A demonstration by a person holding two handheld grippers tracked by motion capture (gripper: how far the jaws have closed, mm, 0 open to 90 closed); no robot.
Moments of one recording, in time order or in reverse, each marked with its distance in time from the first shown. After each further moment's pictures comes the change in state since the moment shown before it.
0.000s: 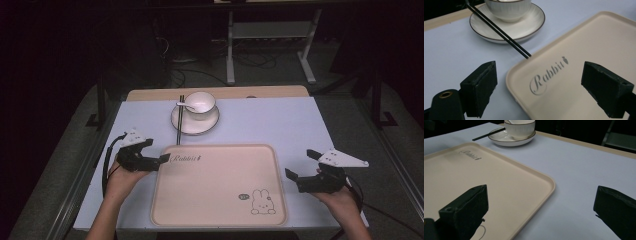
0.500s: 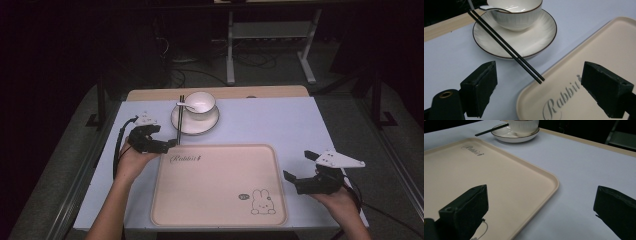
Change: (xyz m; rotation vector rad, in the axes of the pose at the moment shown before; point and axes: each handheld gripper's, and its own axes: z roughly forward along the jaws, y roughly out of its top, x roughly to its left) left arm 0.017 0.035 0.036 0.052 0.017 0.002; right arm 0.003 -0.001 0.003 0.021 0.017 -0.026
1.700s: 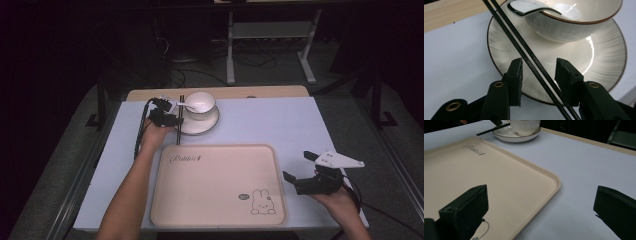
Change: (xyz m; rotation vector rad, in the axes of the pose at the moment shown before) left arm 0.050 0.039 0.098 0.196 0.086 -0.128; right arm 0.000 -0.001 0.001 0.001 0.008 0.000
